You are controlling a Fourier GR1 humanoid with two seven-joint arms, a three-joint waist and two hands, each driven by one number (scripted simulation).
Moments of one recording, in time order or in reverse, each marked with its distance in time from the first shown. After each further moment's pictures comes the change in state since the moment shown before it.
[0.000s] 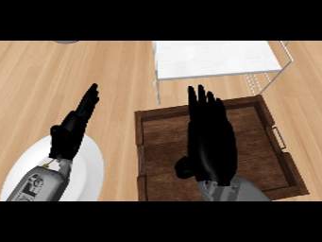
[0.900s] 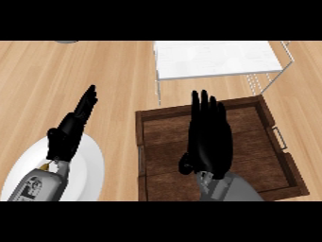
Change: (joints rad) left arm 0.028 -0.032 0.055 -0.007 -0.050 -0.054 -0.010; right arm 0.059 0.058 -0.051 0.098 0.094 0.015 -0.044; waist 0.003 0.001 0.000
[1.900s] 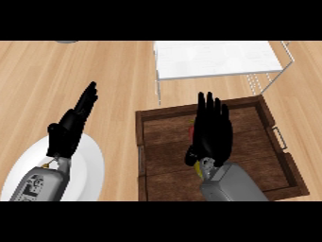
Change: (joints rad) left arm -0.007 -0.064 0.076 -0.018 -0.079 -0.064 0.047; right arm 0.010 0.006 -0.074 0.159 0.018 -0.053 -0.059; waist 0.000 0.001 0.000
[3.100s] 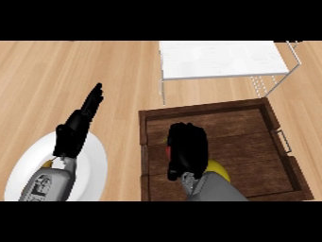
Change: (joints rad) left arm 0.001 -0.075 0.046 0.016 -0.078 -0.062 -0.010; right arm -0.037 -0.006 0.198 0.079 -0.129 -0.075 -0.001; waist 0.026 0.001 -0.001
